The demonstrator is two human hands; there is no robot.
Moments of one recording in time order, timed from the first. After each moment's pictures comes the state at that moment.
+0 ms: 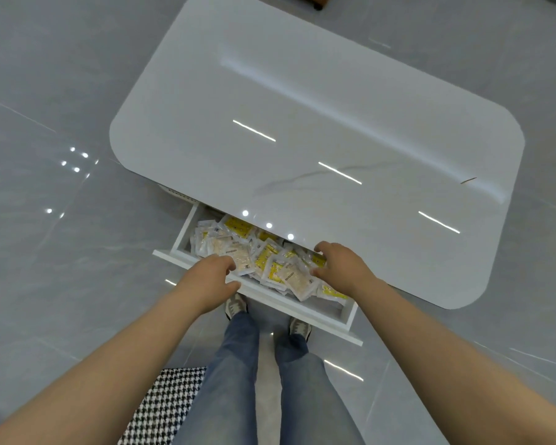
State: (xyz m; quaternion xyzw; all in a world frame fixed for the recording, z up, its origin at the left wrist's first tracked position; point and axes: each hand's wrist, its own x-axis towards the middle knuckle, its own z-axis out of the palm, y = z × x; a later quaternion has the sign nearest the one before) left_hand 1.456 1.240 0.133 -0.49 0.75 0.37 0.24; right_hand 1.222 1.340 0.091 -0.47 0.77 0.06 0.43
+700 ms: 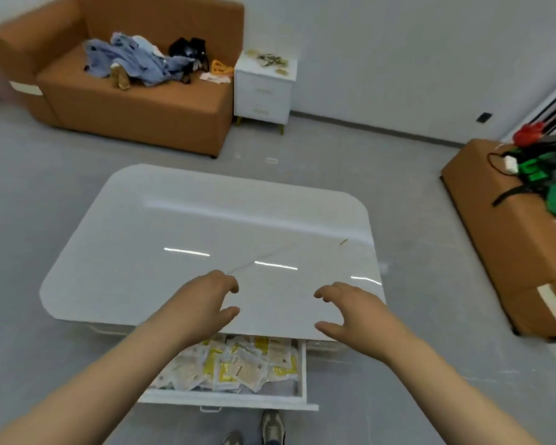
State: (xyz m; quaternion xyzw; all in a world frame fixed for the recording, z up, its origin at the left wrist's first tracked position) left_hand 1.355 1.263 0.344 -0.23 0.94 0.23 0.11; right_hand 1.183 1.468 0.357 -0.49 0.84 -0.02 0.22
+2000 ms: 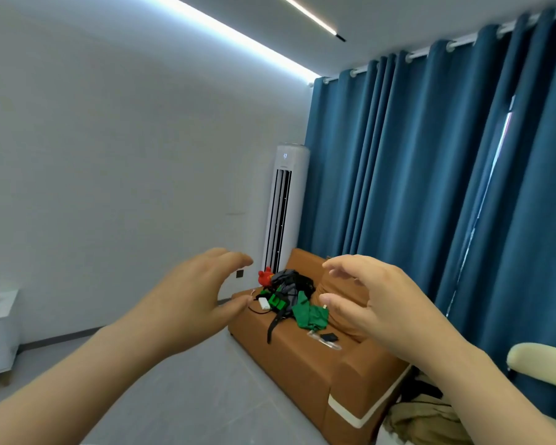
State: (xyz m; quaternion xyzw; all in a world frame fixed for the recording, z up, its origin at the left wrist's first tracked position) left_hand 0.946 1.646 0.675 0.22 0.91 0.16 -0.31; right_hand 0.948 1.897 0.696 -0.24 0.93 -0.13 -0.26
